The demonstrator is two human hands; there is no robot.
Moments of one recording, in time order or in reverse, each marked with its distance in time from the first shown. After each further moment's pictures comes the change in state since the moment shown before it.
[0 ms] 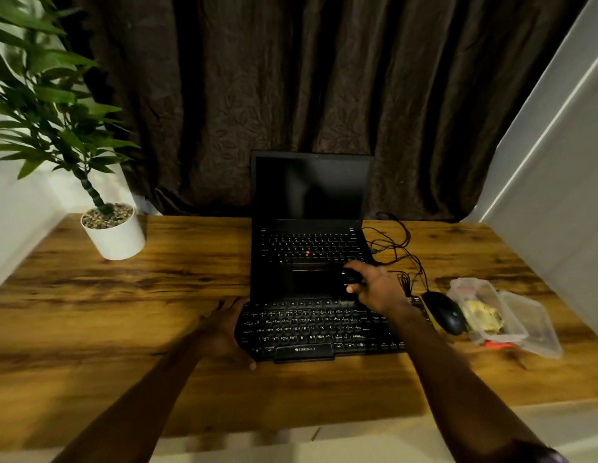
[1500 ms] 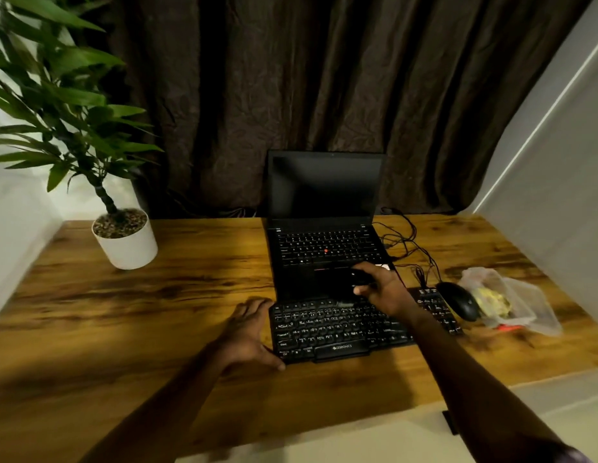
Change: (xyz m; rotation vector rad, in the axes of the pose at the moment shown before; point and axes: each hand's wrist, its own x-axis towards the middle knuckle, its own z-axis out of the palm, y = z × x) left_hand 0.011 -0.040 -0.004 0.043 0.072 0.212; right_hand -0.012 -0.046 0.032 0.284 0.005 0.032
